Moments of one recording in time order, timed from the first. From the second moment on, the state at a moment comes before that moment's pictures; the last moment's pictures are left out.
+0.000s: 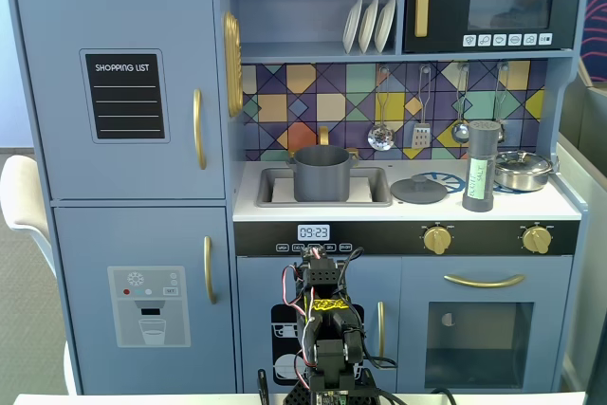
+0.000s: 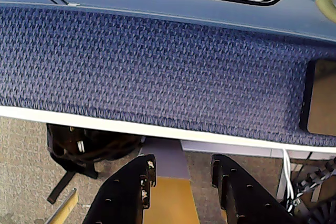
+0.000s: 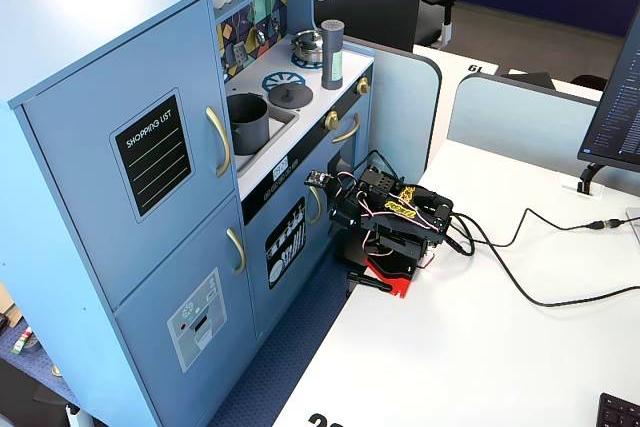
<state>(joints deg) 2.5 184.2 178.5 75.8 -88.7</state>
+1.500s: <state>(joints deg) 56.7 156.1 137.5 35.7 -92.2</state>
